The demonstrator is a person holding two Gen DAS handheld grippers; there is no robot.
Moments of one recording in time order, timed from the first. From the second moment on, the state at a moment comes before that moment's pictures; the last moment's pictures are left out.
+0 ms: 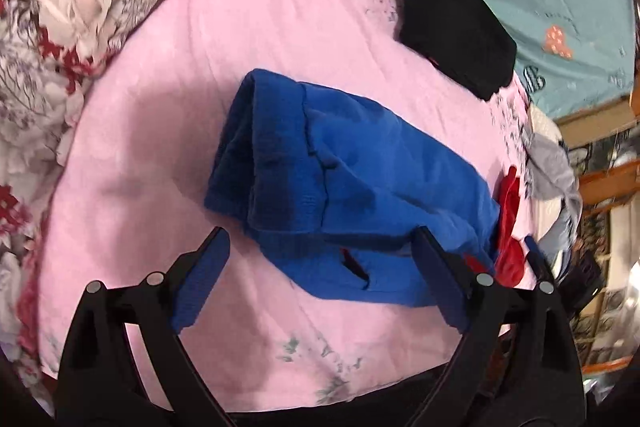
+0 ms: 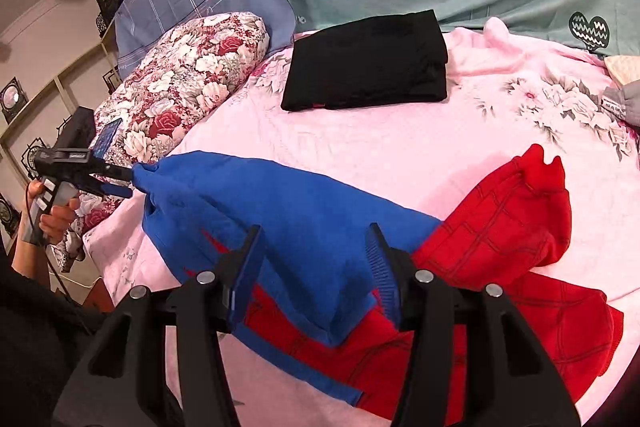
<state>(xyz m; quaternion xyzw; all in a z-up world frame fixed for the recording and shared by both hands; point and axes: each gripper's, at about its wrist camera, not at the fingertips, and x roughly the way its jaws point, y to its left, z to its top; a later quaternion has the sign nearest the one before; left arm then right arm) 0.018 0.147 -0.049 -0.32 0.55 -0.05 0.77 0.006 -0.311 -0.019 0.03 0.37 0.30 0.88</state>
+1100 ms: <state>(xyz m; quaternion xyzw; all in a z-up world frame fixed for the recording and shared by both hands) 0.026 0.123 -0.079 -0.13 0.61 0.03 0.78 0.032 -0.304 -0.036 0.01 0.43 0.29 0.86</state>
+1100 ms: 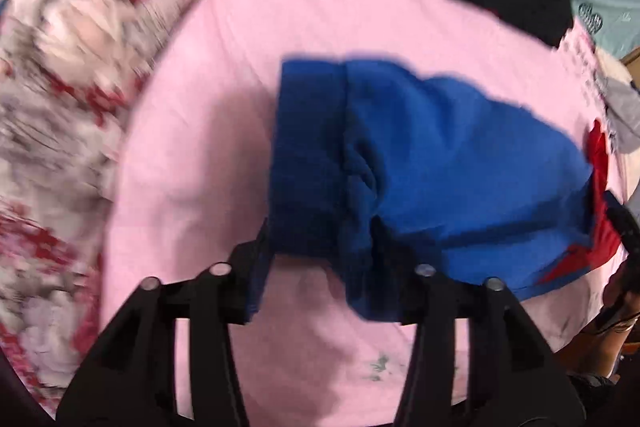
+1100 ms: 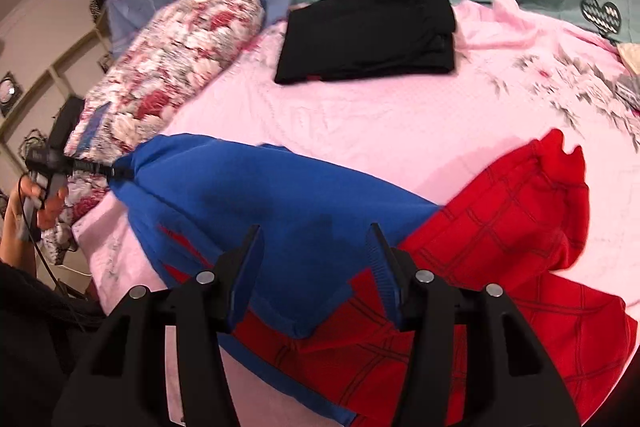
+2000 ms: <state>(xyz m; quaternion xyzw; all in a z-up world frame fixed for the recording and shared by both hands) 0.047 0.073 -0.053 -0.06 0.53 -0.02 0.85 0.132 -0.392 -0.044 0.05 0.49 0.03 0.87</state>
